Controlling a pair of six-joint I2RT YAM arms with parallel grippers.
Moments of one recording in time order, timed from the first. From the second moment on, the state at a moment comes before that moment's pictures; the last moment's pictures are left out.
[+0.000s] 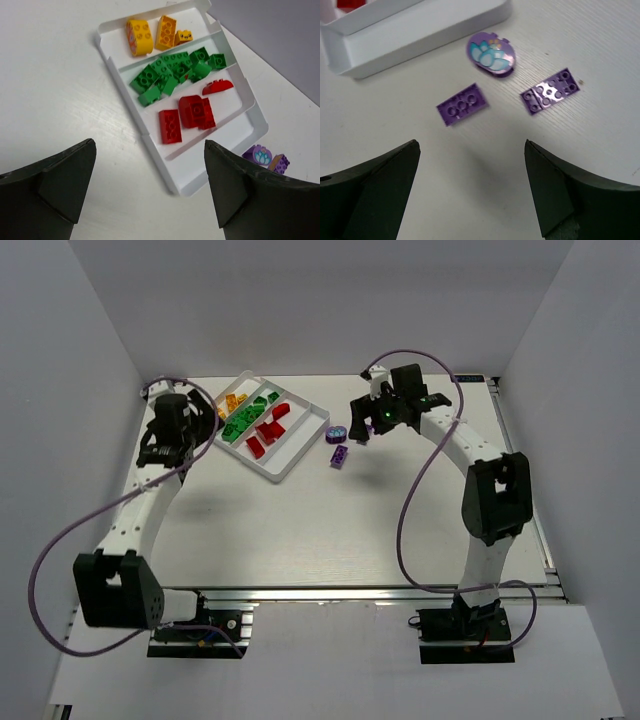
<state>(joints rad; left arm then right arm) -0.06 1.35 1.14 -0.27 -0.21 -0.57 0.35 1.90 1.60 -0.46 -0.45 -0.14</state>
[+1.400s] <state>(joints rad) -0.06 0.69 0.69 -0.54 -0.22 -0.78 0.38 2.39 1.99 -0.53 0.04 0.23</state>
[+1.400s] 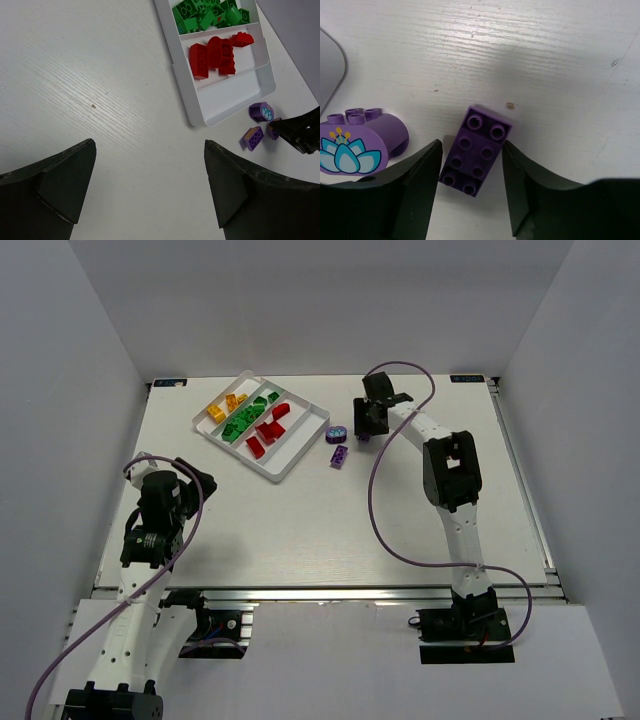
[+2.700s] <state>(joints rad) -0.06 0.66 0.69 -0.54 -0.22 -0.78 0.54 2.31 1.98 -0.13 -0.51 0.06</state>
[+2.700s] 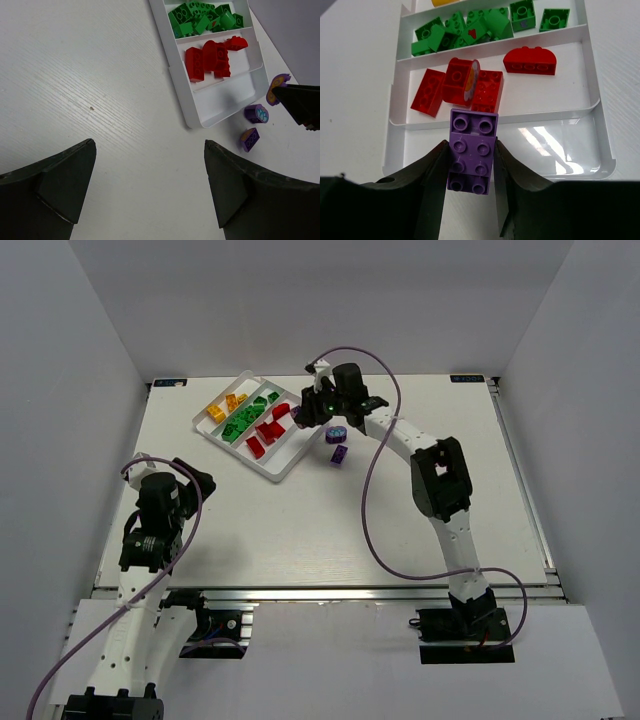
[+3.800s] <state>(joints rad) -0.06 0.71 0.69 -0.44 -0.02 -0.80 0.54 2.40 1.99 -0.07 -0.45 -0.08</state>
